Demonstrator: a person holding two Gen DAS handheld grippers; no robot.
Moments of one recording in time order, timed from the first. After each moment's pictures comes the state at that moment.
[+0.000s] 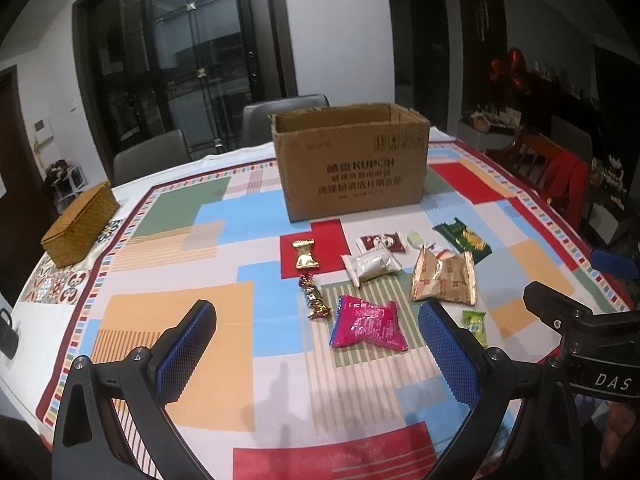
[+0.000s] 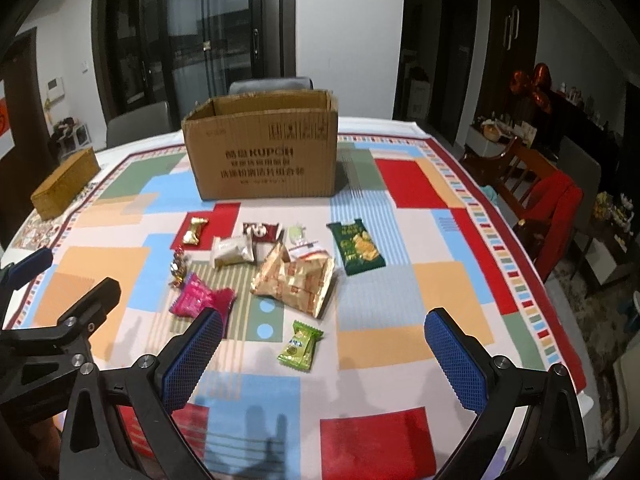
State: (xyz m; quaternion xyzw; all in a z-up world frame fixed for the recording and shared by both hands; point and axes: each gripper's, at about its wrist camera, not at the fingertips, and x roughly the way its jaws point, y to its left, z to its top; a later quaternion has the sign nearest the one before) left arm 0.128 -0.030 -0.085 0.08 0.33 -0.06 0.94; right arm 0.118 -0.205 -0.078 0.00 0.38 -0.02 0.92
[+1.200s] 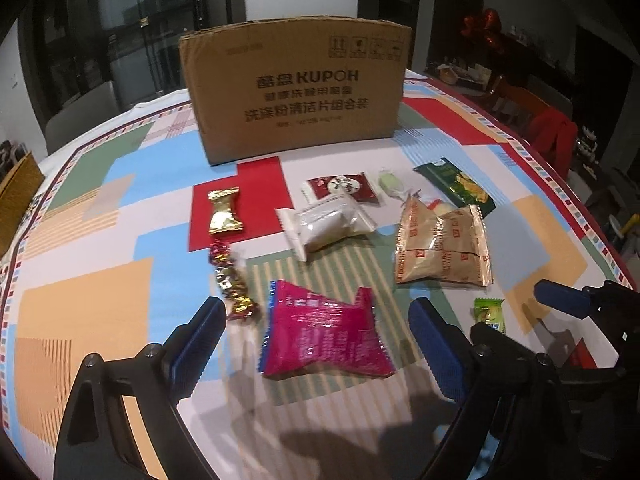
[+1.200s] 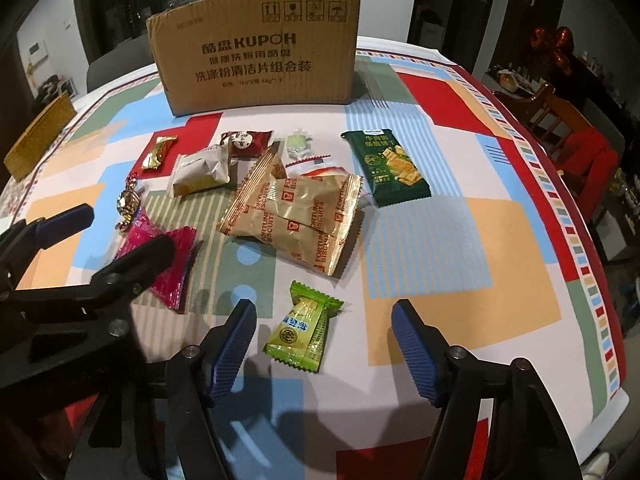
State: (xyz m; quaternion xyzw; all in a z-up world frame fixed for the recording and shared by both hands) left arm 0.206 -0.062 -0.168 0.07 0.43 -0.13 0.89; right arm 0.171 -0.192 -0.170 -0.01 0.49 -0.01 0.87
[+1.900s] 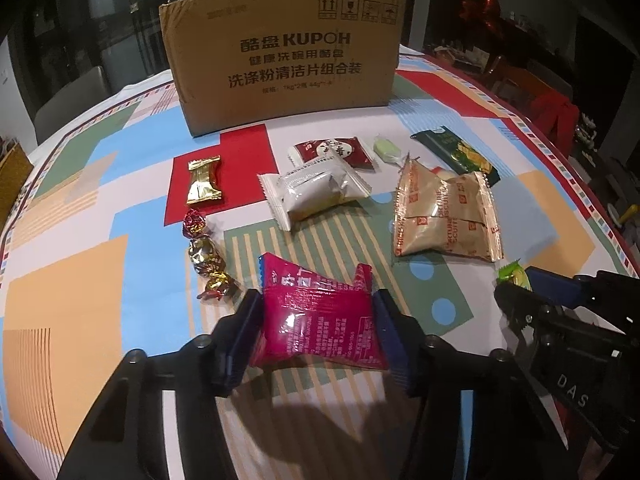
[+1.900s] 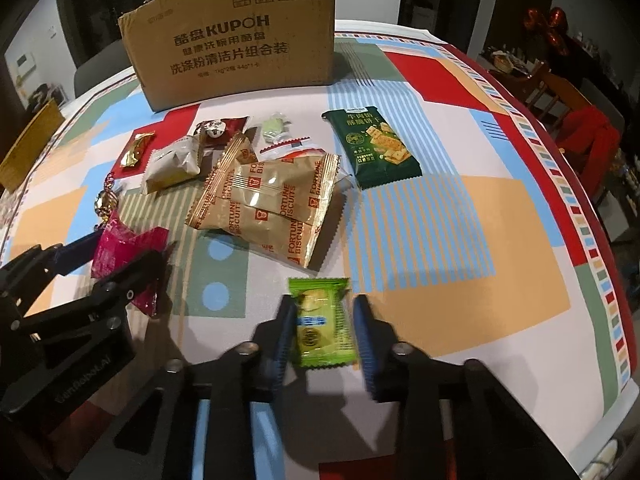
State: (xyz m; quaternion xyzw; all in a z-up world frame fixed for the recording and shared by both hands) left arm 0.208 -0.068 -0.191 0.08 0.46 -0.14 0.88; right arm 0.179 -0.210 -0.184 0.02 0.51 -0.02 0.86
